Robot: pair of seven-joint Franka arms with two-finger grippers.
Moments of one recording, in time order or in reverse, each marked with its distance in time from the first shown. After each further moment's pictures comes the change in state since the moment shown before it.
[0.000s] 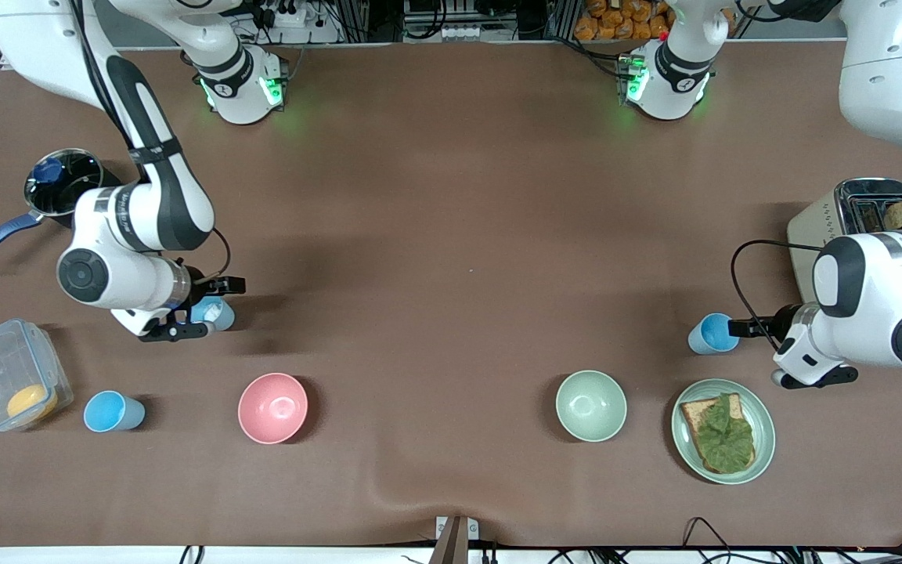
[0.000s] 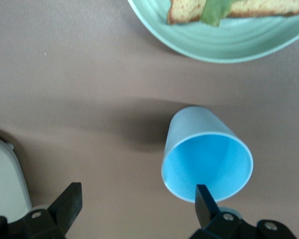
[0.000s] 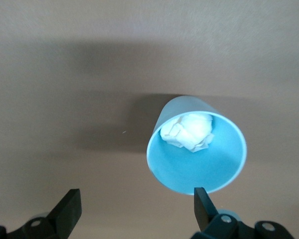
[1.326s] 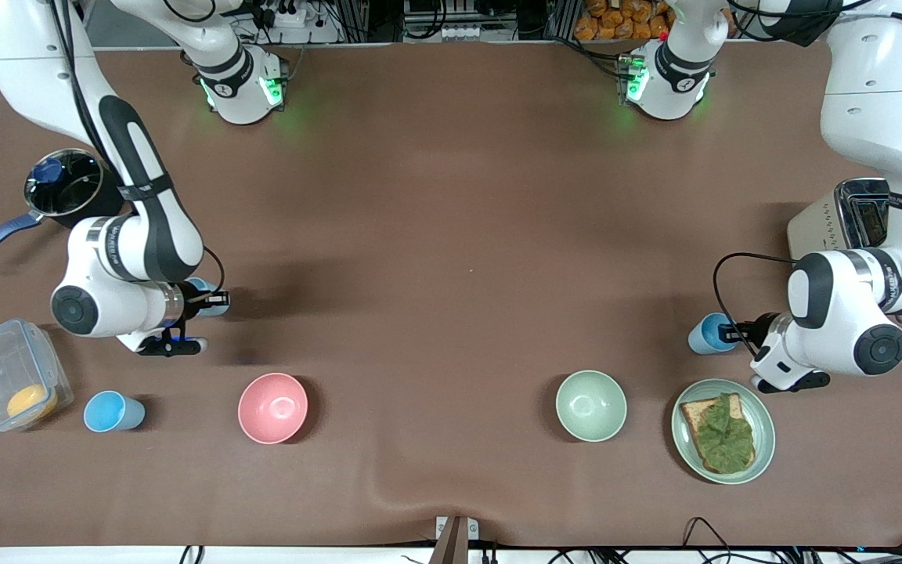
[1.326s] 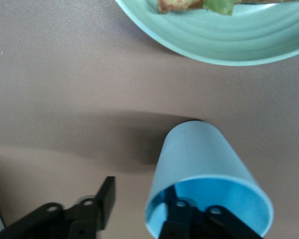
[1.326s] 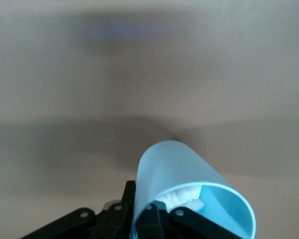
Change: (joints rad) left arm -0.008 0.076 -0.004 0.001 0.000 0.037 -0.009; right arm -0.052 0.108 0.007 0.169 0.069 -0.183 -0.008
